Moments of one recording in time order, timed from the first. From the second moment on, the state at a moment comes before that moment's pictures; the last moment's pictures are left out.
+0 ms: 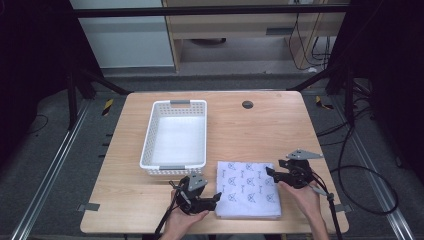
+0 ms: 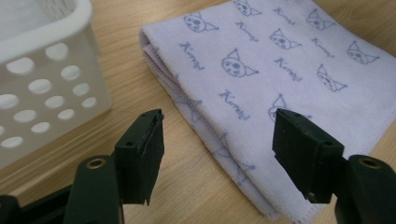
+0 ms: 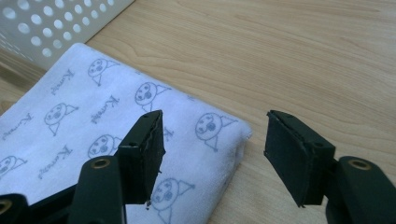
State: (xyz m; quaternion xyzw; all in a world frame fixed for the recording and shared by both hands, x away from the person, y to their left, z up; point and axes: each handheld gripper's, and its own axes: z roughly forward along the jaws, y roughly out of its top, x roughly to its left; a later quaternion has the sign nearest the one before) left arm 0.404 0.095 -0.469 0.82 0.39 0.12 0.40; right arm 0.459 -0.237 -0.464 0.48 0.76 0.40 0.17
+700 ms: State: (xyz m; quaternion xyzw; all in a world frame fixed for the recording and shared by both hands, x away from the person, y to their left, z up) left arm 0.409 0.072 -0.489 0.84 0.39 0.10 0.37; right arm 0.463 -0.233 -0.481 0.48 0.77 0.38 0.15
